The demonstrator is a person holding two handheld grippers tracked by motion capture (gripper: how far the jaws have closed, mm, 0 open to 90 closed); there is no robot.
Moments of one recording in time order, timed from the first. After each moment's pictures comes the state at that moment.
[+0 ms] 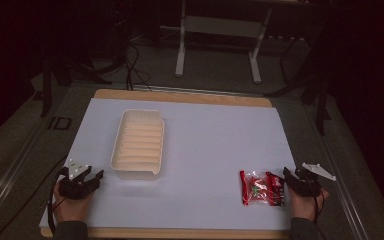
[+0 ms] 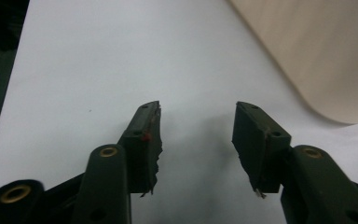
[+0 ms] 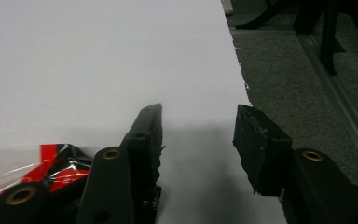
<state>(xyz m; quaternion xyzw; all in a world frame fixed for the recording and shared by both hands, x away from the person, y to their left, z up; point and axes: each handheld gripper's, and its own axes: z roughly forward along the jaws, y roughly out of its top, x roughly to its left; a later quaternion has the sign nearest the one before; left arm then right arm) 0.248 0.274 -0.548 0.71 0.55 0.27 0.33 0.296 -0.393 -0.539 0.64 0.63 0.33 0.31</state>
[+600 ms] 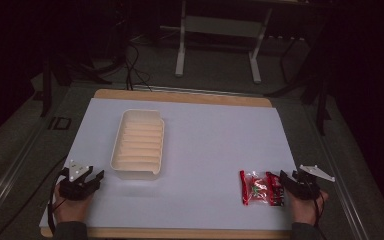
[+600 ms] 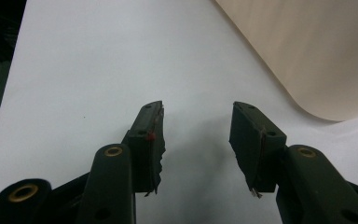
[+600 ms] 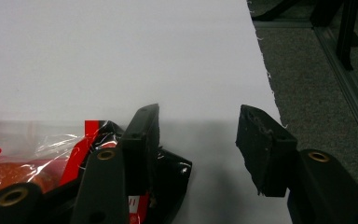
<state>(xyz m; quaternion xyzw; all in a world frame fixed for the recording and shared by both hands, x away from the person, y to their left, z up) 0.246 0.272 -0.548 0.72 0.54 0.28 0.33 0.285 -0.382 -0.530 0.63 0.65 0.32 0.28</state>
